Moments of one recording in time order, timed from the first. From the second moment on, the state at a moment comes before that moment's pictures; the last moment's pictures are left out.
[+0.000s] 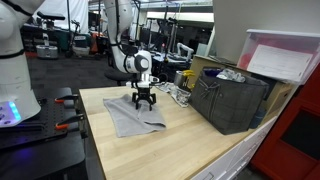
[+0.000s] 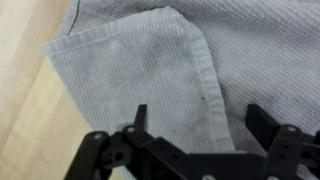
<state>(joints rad) 0.07 0.61 -0.18 -2.14 -0.57 2.67 -0.12</state>
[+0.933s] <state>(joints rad) 0.09 0.67 -0.22 -2.04 -0.59 2.67 -0.11</state>
